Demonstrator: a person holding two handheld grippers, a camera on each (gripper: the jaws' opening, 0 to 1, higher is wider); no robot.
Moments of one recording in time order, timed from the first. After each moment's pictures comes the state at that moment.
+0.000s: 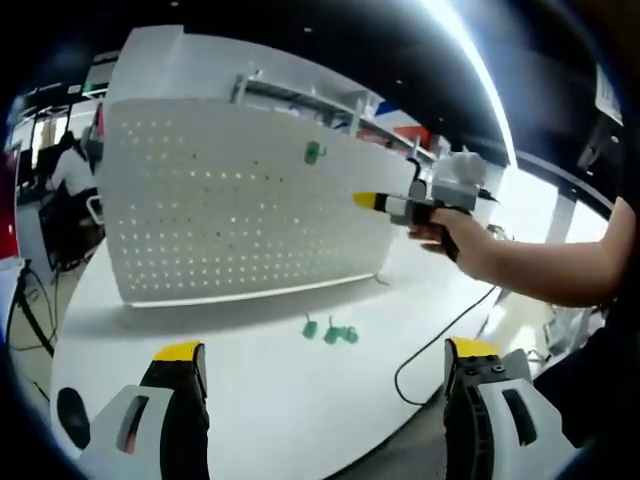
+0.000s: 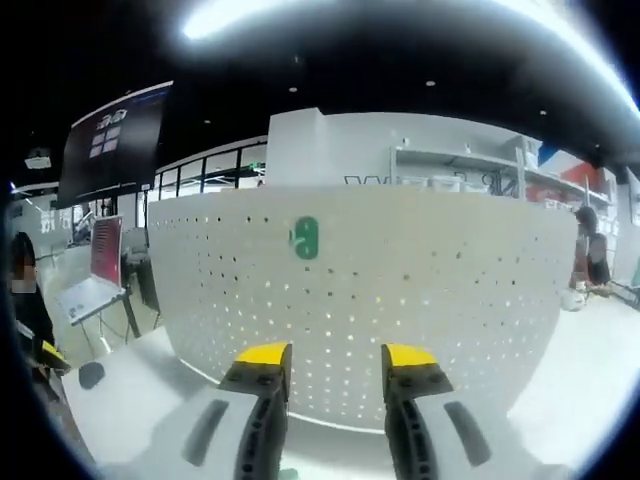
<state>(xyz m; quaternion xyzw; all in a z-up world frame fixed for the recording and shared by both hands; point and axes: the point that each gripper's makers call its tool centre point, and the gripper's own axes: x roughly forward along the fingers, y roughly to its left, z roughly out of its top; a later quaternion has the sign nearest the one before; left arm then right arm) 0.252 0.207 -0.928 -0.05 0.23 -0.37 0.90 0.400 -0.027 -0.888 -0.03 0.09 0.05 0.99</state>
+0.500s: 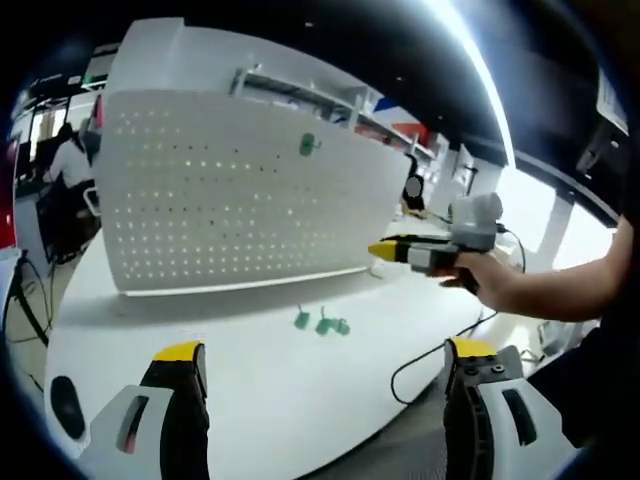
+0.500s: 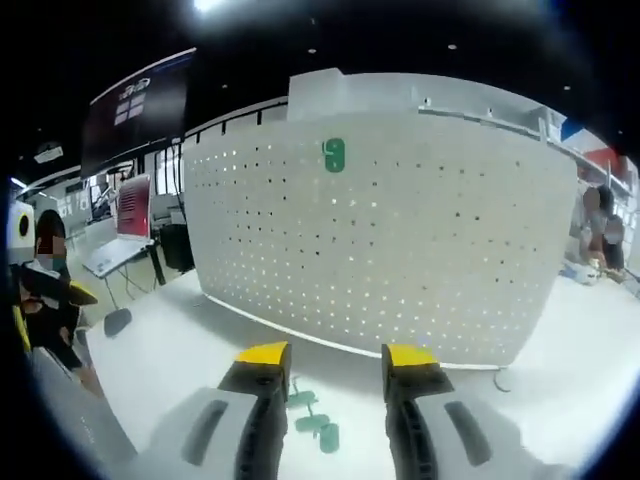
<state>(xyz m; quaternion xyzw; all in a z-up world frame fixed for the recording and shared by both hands) 0.240 0.204 -0.934 -0.05 0.24 -0.38 0.89 0.334 -0.018 -0.950 -0.03 0.17 0.10 0.98</state>
